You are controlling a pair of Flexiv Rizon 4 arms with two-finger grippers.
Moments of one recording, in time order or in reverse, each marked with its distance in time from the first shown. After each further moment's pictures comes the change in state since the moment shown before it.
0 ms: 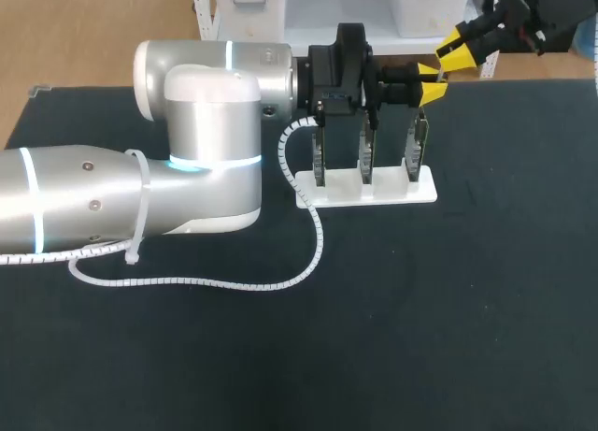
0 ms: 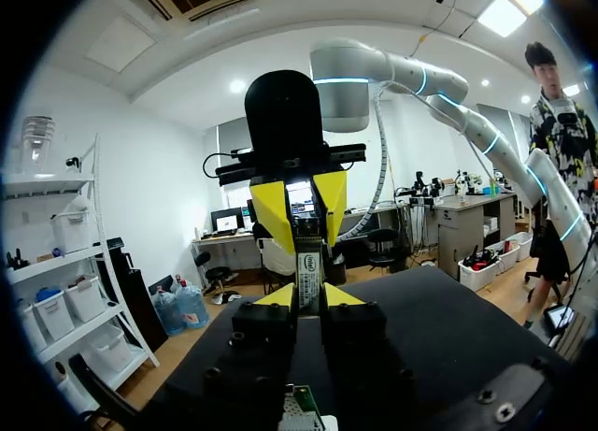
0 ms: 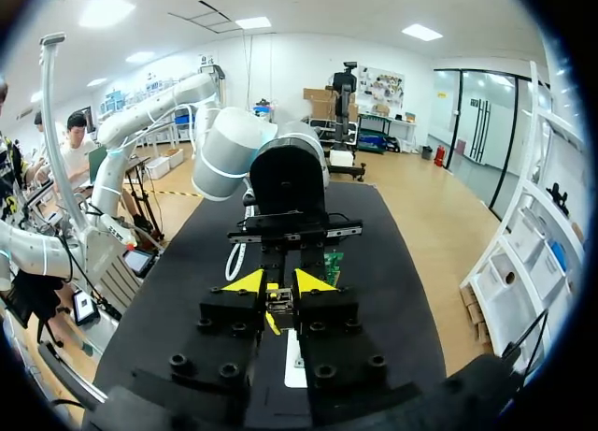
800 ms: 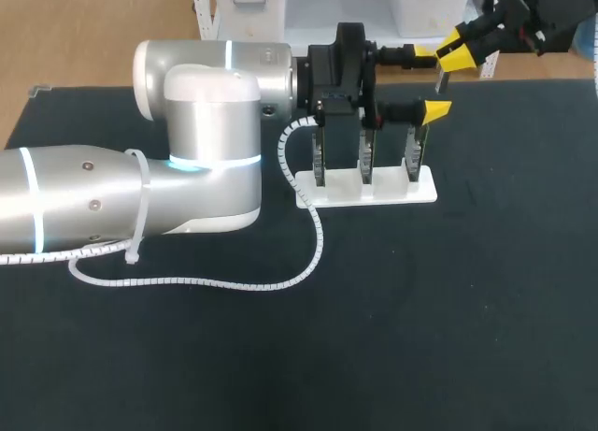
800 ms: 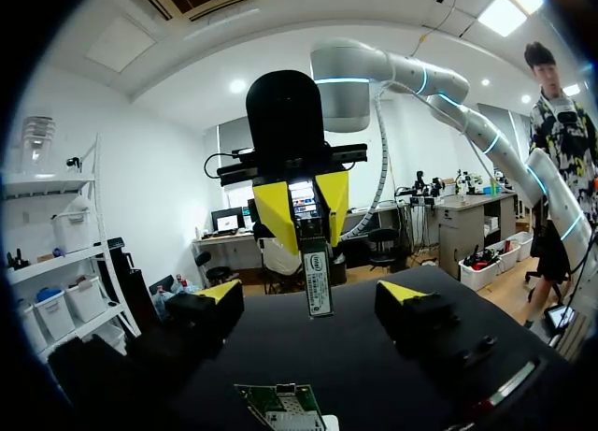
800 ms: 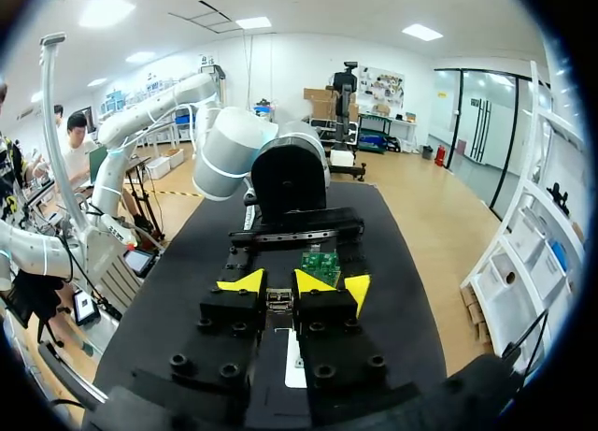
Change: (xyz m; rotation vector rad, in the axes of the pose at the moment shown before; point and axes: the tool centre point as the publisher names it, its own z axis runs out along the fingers) left arm 0.000 0.001 0.000 -0.001 0.000 0.000; right arm 0.000 0.000 0.000 -0.002 0.000 0.000
